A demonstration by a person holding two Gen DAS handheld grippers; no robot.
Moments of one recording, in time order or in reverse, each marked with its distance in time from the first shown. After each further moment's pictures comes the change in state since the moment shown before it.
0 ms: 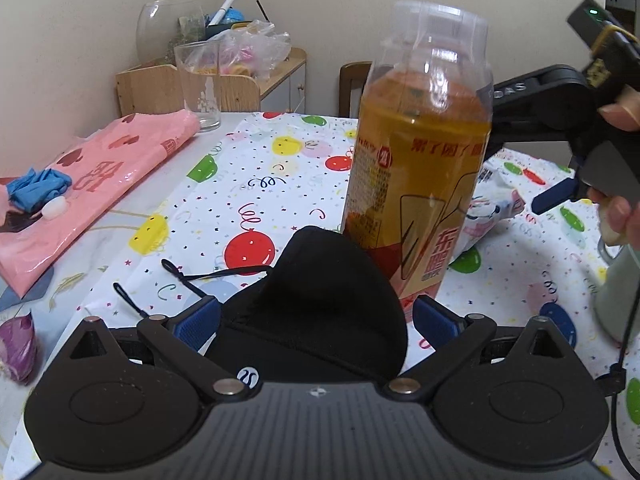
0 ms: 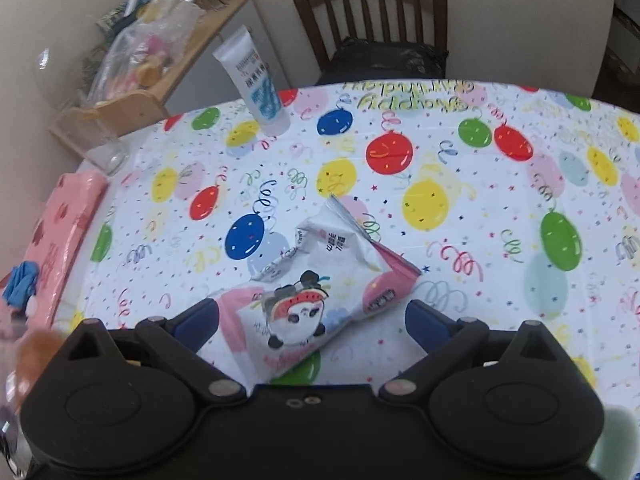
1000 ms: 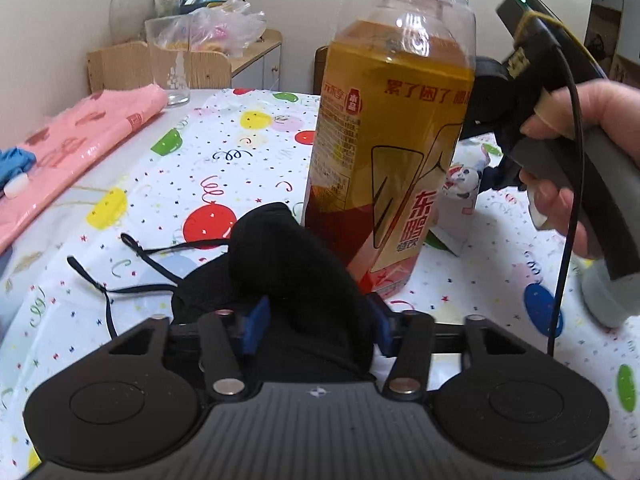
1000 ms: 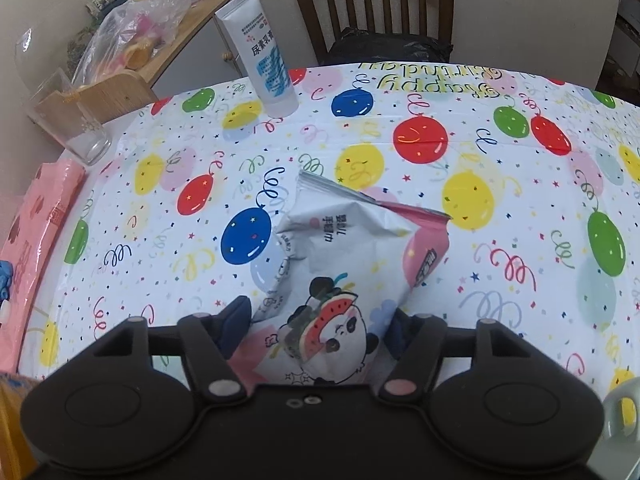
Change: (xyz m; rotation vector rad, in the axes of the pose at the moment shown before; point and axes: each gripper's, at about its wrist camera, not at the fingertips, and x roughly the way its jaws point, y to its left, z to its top) left arm 0.012 -0.003 -0.010 -0.024 0.043 -0.101; right arm 0.047 0.021 -0.002 -0.011 0.003 -0.041
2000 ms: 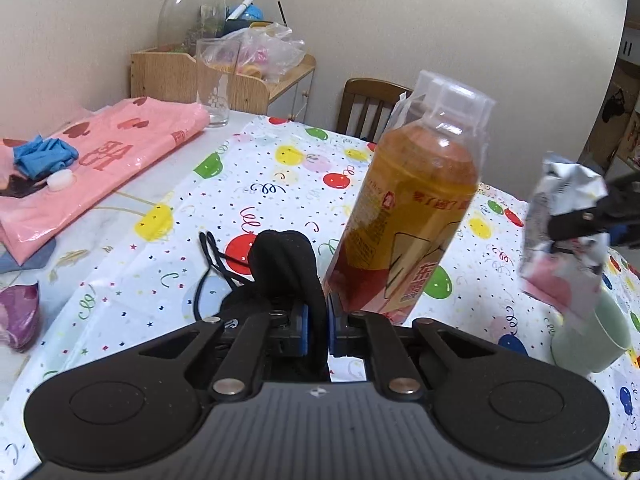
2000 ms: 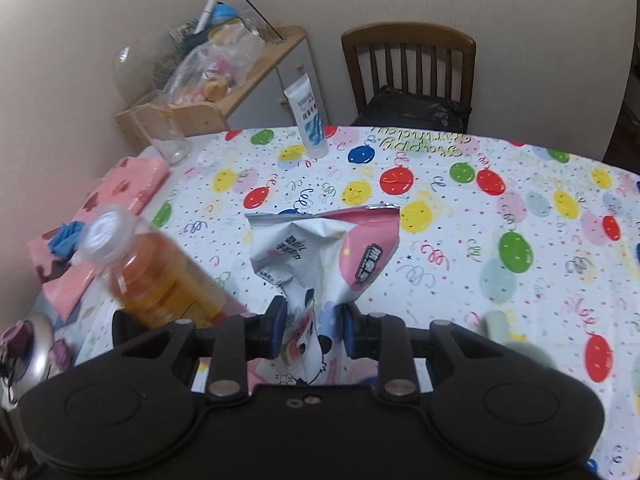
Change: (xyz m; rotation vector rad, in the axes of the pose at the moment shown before) left arm -0.048 0.018 0.014 -0.129 -0.064 0.022; right arm -0.147 -0.028 -0.052 -0.150 -0.130 0.099
